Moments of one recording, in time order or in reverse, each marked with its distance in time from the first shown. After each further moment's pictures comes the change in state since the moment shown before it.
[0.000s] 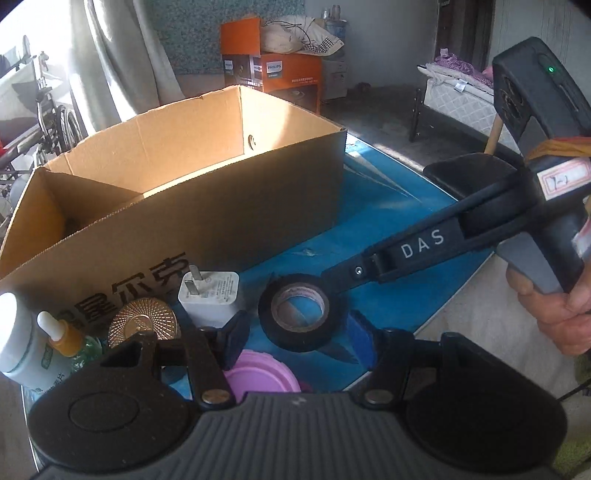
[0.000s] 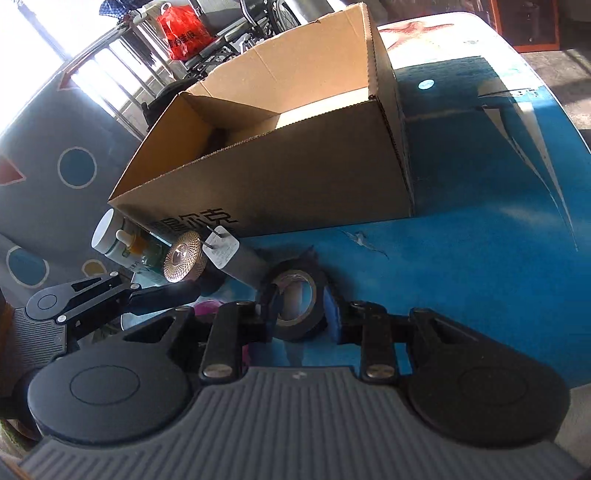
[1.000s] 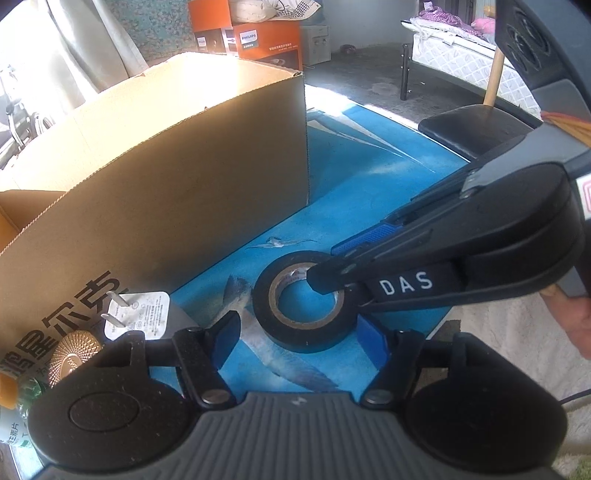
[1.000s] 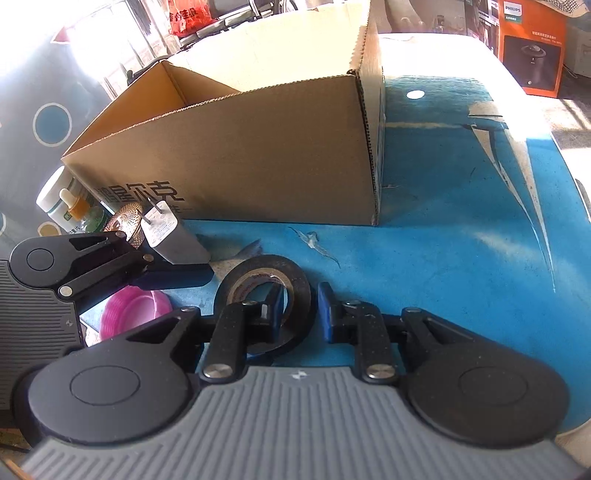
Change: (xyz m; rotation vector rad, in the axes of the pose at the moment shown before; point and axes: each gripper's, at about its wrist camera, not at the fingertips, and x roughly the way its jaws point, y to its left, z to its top) left arm 0.051 -0.023 0.010 0.088 0.113 0.000; right arm 0.024 -0.009 -0.001 -0.147 -0.006 -0.116
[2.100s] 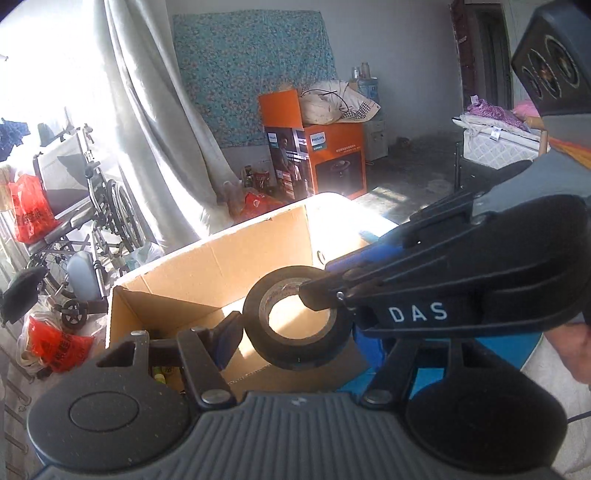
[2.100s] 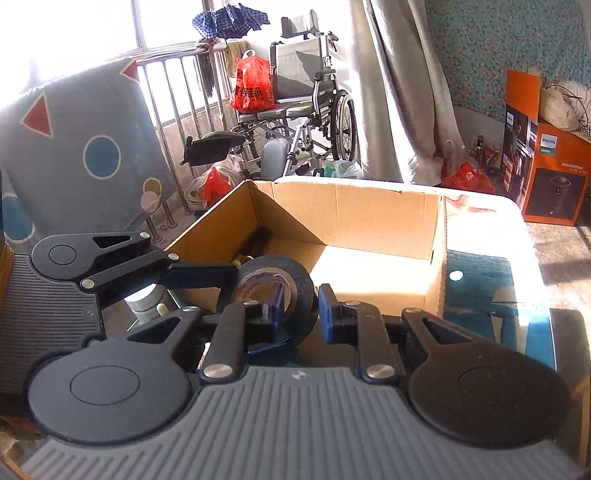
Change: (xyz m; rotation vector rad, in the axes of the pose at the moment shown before) left arm -0.110 0.064 0.048 -0.081 -0.294 0.190; right arm -0.086 0.090 0.088 -0.245 -0.282 0.052
